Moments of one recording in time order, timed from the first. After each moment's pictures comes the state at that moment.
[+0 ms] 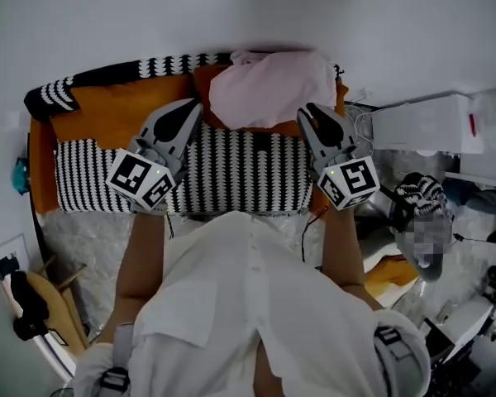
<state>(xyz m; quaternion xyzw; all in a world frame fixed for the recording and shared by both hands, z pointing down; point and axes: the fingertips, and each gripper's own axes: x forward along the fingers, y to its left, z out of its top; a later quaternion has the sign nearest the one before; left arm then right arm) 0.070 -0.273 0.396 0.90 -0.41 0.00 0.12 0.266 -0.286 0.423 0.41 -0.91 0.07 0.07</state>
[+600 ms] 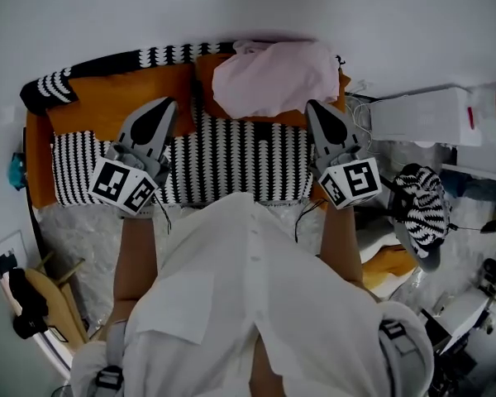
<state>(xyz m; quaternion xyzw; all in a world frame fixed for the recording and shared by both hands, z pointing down) 0.009 -0.249 0.388 0.88 -0.45 -0.01 0.12 0.253 -0.270 0.404 0.43 -0.90 0.05 0.06</state>
